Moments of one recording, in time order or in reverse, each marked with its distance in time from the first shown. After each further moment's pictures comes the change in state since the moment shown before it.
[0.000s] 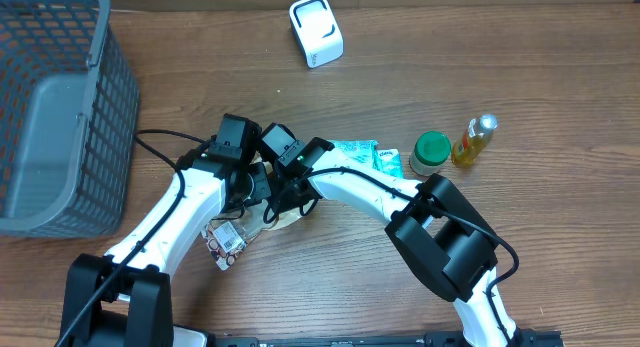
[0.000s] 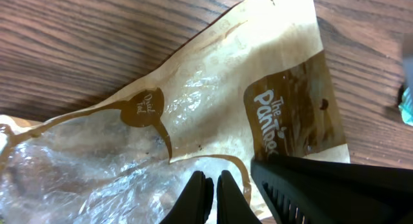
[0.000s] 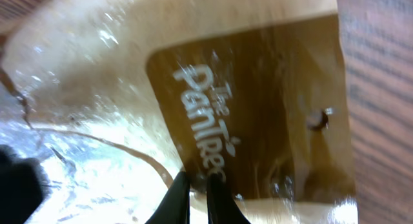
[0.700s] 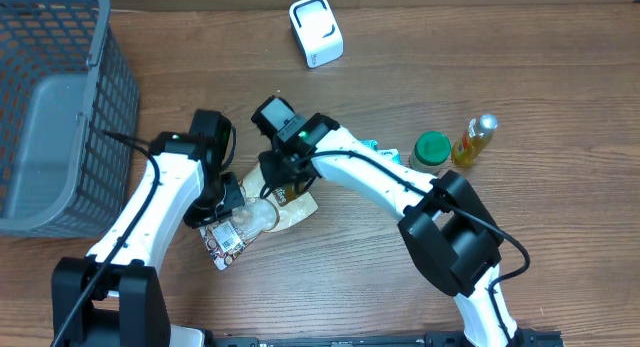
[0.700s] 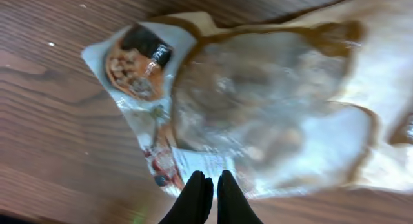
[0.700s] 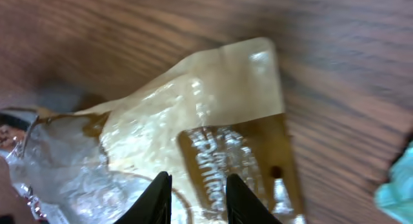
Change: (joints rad) left arm 0.130 0.013 0.071 -0.327 -0.089 0.002; right arm -0.056 -0.002 0.164 -0.088 0.010 0.036
